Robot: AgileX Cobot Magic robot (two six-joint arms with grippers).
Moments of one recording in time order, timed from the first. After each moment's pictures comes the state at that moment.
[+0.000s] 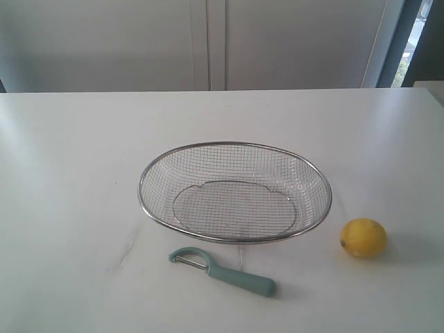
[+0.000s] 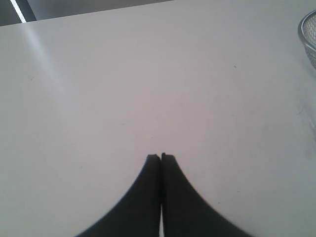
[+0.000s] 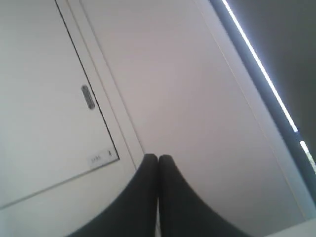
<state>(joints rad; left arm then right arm) -0.03 0.01 0.02 -0.08 0.39 0.18 0.13 0.00 -0.01 0.32 -0.44 0.13</state>
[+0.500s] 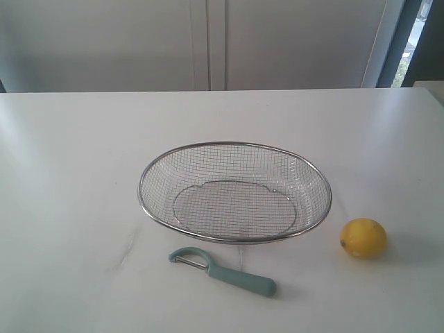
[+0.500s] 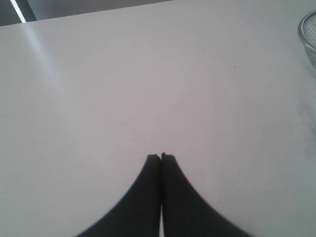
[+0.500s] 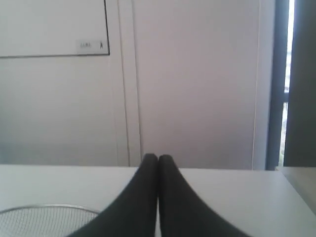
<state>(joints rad) -0.03 0.01 0.02 -0.08 0.39 0.18 0.13 0.12 -0.21 0.32 0.03 -0.26</state>
